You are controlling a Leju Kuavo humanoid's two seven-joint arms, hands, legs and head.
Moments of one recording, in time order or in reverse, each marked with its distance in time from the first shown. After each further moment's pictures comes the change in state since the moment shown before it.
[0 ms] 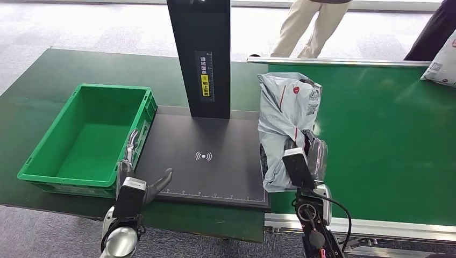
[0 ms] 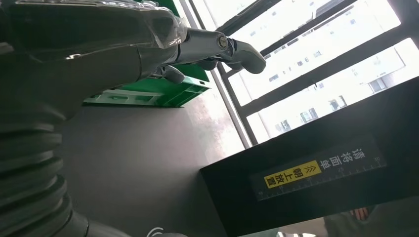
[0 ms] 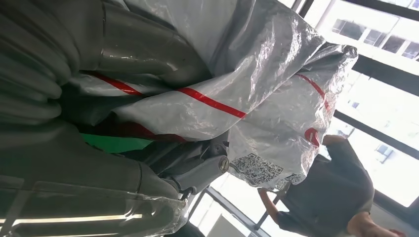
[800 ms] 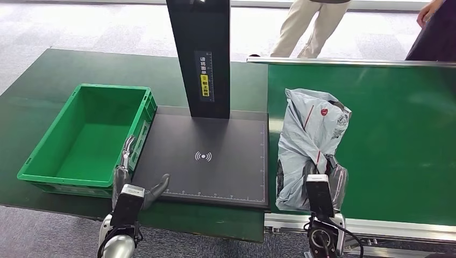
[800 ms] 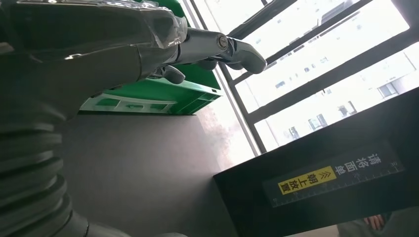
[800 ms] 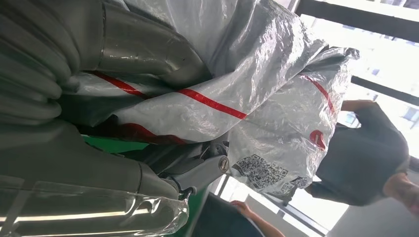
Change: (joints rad) left arm 0.058 0.008 0.004 -0.037 -0.028 0.032 0.010; right arm 0.202 0.002 -0.098 -0.159 -0.071 -0.031 -0.063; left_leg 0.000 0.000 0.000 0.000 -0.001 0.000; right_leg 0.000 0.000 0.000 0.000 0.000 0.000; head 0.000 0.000
